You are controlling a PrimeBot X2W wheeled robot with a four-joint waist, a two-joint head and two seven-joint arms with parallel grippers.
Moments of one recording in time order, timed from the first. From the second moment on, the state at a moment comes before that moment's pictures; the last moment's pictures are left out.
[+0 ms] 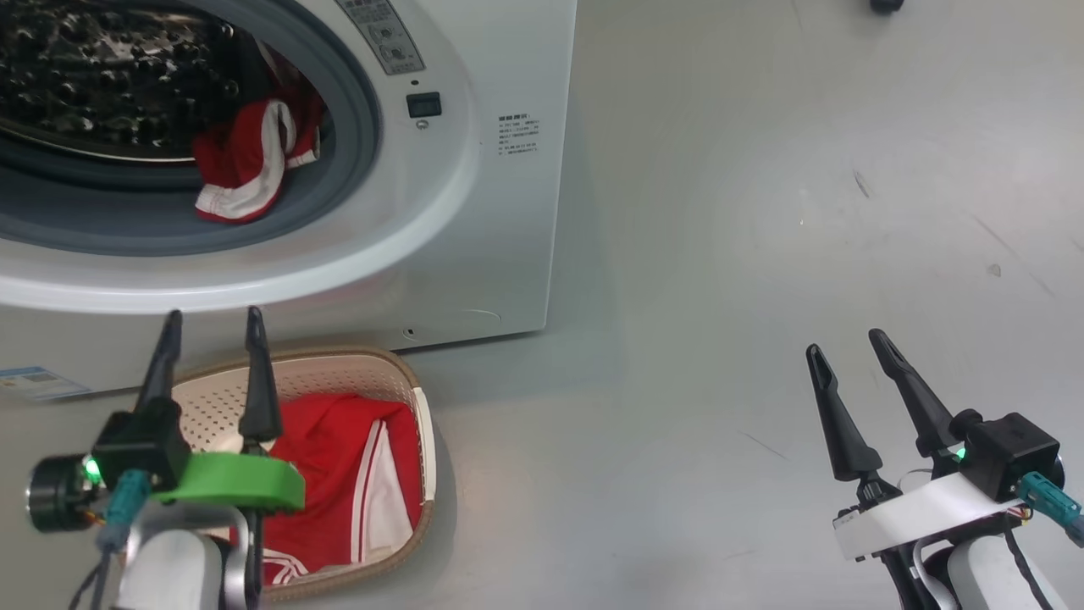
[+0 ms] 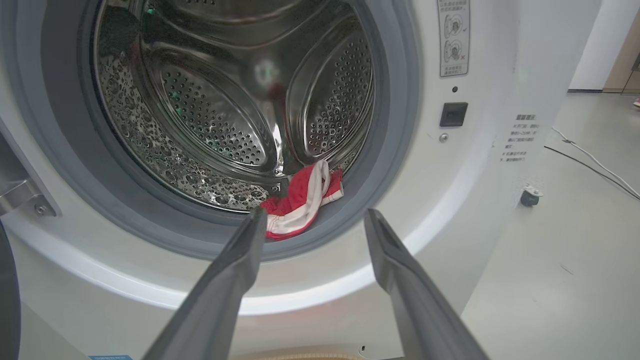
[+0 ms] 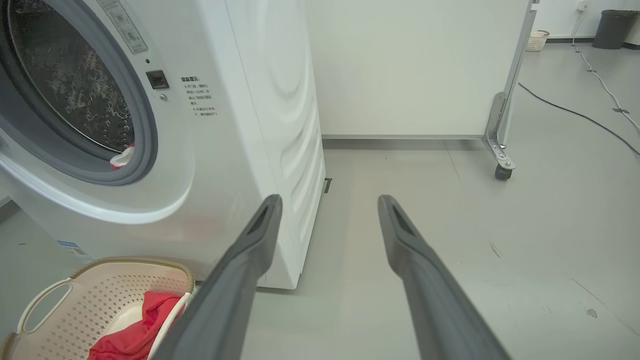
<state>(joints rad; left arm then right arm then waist) -0.13 0.05 -0.08 0.14 -0.21 0.10 -0.25 -0.01 -0.20 0.21 0.06 0.38 0.12 -0.25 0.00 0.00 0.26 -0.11</state>
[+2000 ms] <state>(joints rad) -0.95 0.21 0.03 0.62 -0.30 0.09 0.30 -0.22 -0.21 0.29 0.09 0.42 0.12 -0.25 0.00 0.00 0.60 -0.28</state>
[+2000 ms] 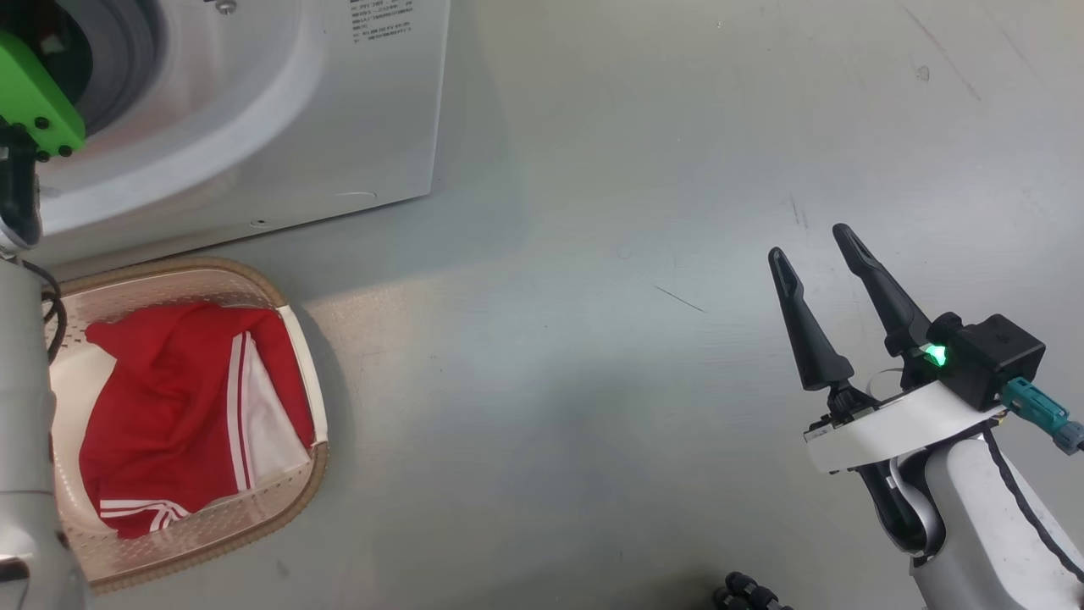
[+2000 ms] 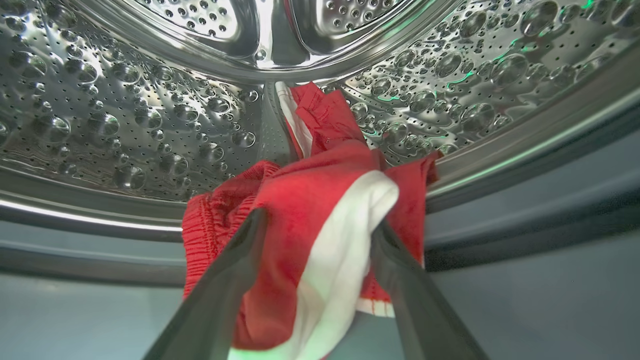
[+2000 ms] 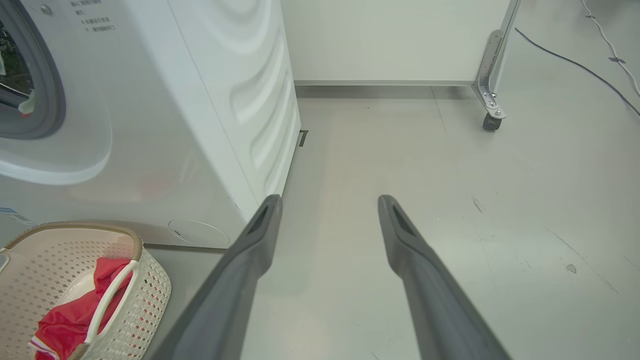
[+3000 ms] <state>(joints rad) -1.01 0.21 0.03 0.79 -0.29 0.08 0.13 -0.24 -0.21 0.28 0.11 0.42 0.12 -0.25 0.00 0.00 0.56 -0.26</state>
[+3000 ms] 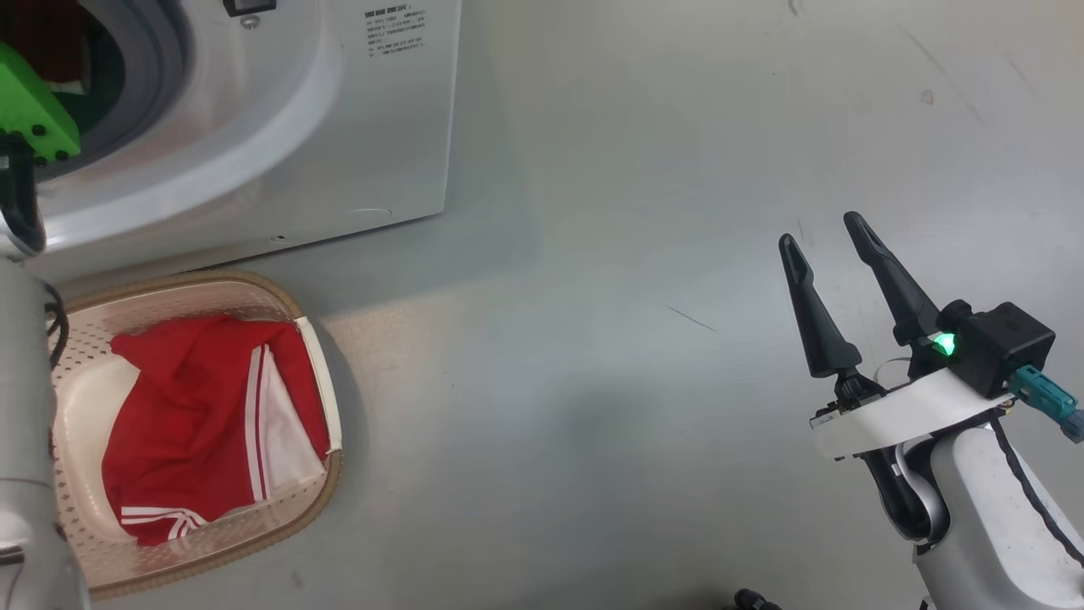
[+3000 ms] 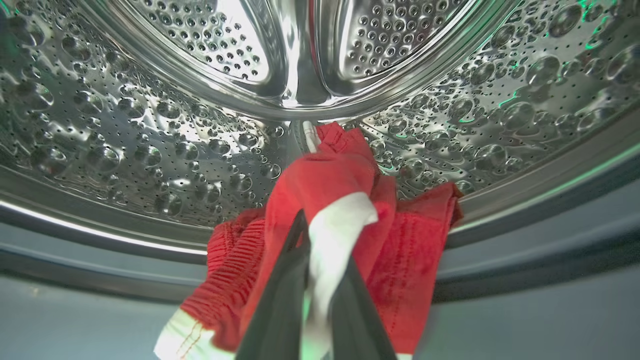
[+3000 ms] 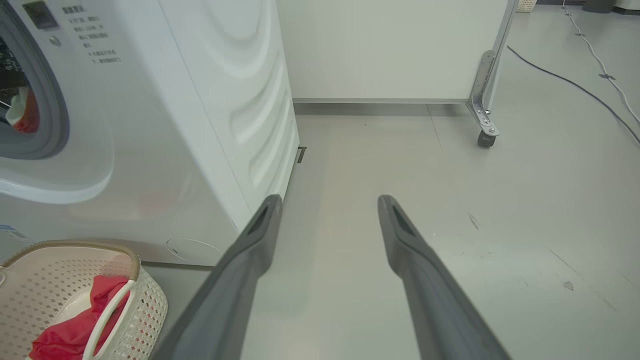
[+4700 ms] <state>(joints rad) -0.42 0.08 -0.11 0.82 -0.24 -0.05 -0.22 -0.03 -0.17 0.24 0.19 0.40 0.12 -0.25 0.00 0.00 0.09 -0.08</state>
